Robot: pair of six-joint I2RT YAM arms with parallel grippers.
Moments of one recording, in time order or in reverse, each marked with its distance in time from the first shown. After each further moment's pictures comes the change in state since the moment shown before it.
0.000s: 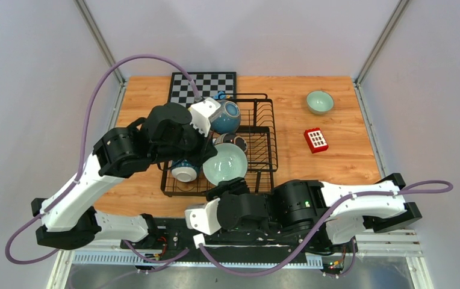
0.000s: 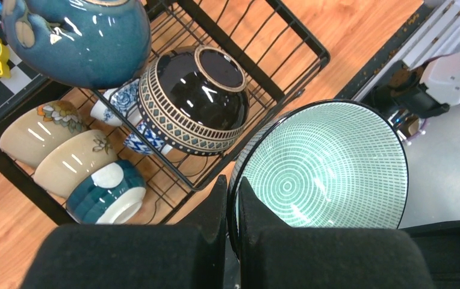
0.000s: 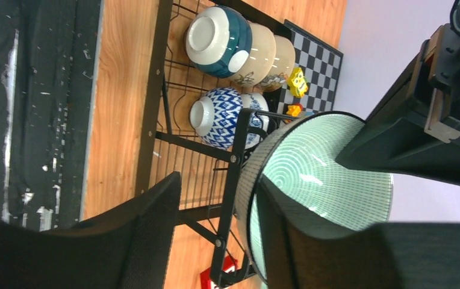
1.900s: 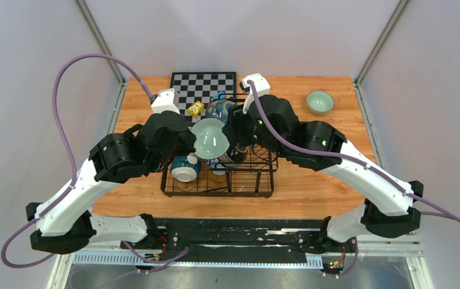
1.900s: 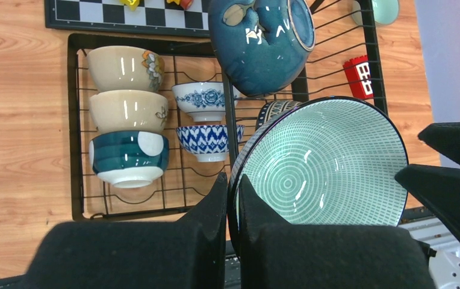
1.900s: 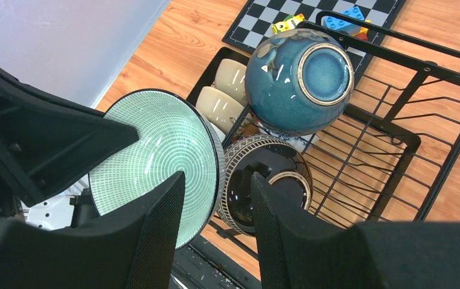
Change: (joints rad) left arm 0.001 -0.068 -0.091 -0.028 -0.522 -0.551; right arm -0.577 -0.034 0.102 0.207 -0.132 0.988
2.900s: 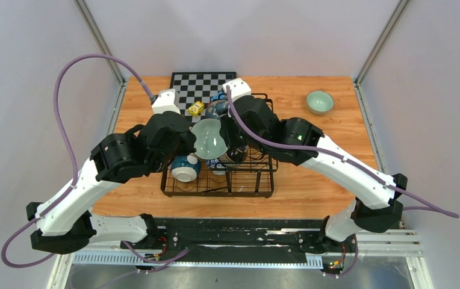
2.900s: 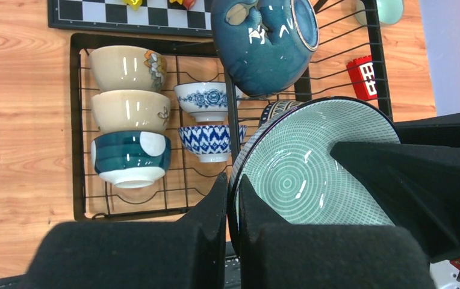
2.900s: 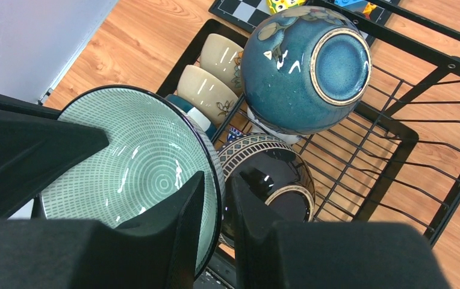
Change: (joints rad) left arm 0.000 0.000 -0.008 0.002 -0.007 -0.002; right arm -0.024 0.097 0.000 -0.013 -0.036 -0.056
